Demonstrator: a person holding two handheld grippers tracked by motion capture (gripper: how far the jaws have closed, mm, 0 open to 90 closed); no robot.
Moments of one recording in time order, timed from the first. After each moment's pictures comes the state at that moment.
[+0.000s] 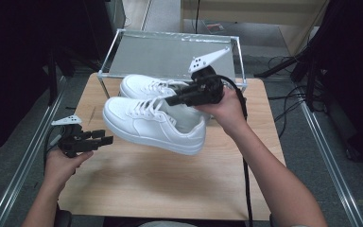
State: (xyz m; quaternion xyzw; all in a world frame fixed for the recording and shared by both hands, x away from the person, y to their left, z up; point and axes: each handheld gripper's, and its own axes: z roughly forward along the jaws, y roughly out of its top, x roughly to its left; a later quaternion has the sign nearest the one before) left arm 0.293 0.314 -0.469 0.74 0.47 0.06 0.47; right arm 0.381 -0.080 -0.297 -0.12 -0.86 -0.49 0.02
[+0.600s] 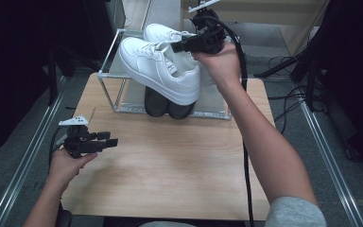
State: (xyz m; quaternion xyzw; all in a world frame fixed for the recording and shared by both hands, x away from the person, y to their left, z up) left arm 0.297 0.302 -0.473 0.76 0.46 0.04 0.46; right arm 0.454 -0.068 -0.225 -0.29 -0.83 -0.46 -0.10
